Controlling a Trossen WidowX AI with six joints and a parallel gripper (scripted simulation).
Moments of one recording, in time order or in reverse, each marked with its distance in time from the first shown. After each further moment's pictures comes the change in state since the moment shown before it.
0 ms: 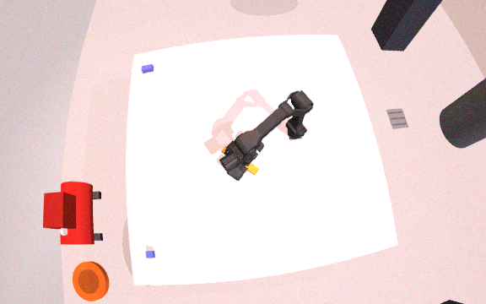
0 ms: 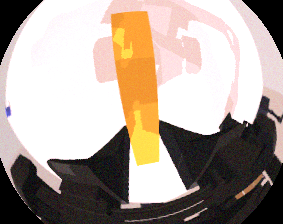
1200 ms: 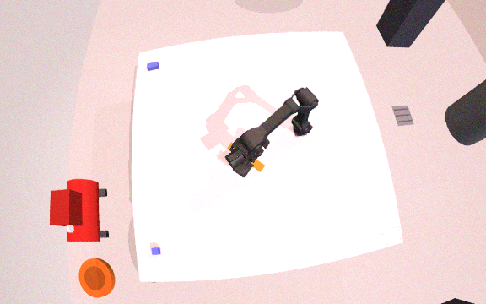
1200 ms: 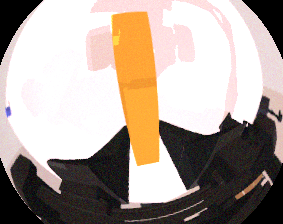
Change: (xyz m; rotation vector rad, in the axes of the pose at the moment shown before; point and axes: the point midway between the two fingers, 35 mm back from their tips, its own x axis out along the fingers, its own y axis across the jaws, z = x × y) arm 0.000 0.000 0.000 0.000 0.000 0.000
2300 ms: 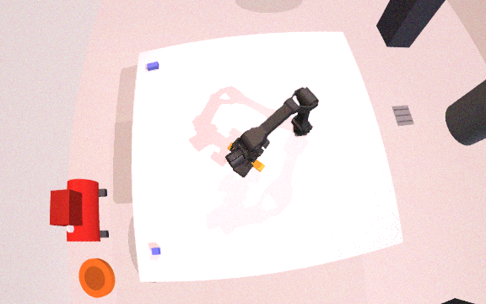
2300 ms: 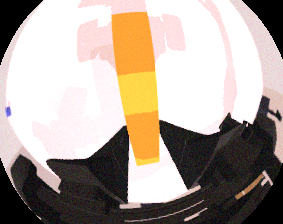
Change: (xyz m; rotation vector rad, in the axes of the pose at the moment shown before) arm 0.000 0.000 0.000 0.000 0.000 0.000
